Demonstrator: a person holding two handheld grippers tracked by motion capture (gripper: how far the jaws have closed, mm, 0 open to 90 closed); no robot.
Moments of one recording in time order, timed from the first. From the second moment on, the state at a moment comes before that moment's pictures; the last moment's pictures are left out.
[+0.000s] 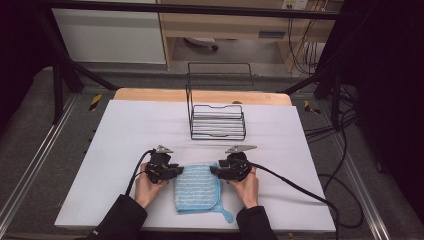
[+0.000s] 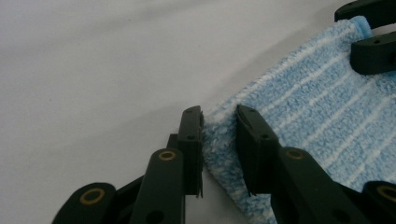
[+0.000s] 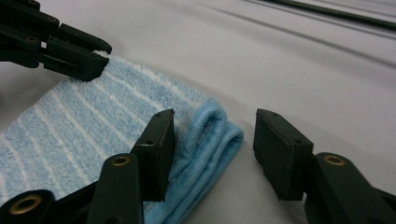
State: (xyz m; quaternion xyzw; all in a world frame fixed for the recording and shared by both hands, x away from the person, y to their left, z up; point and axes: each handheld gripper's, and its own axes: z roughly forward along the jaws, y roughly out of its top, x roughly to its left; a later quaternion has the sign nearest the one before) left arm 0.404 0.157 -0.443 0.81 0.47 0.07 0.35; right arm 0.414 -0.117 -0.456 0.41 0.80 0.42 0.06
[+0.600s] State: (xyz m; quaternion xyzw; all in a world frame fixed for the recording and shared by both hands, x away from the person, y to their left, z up) left arm 0.404 0.157 -0.443 0.81 0.46 0.06 0.36; right arm 0.418 -0.117 -0.456 0.43 0.80 0.42 -0.01
